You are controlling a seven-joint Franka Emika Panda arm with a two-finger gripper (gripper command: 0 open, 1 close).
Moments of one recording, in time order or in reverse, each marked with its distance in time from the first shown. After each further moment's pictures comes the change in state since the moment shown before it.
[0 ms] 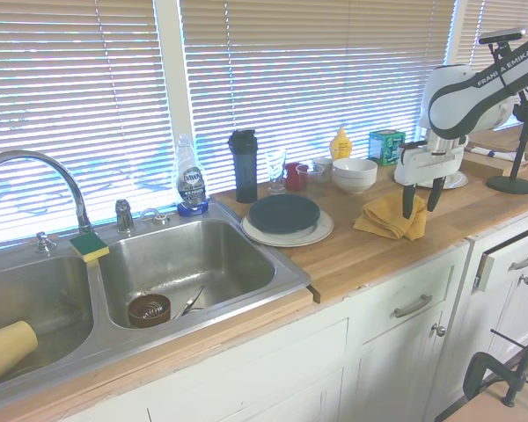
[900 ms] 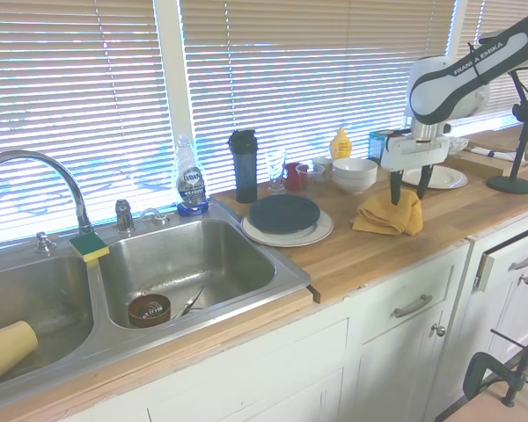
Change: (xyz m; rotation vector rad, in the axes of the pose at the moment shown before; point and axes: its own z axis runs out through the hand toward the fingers) arm 0.060 -0.041 -0.017 -0.031 -0.022 0.067
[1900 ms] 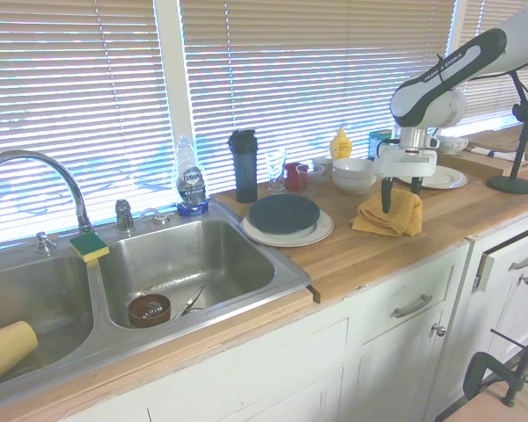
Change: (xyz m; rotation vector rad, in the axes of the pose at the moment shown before) arm 0.034 -0.008 0.048 0.009 -0.210 0.002
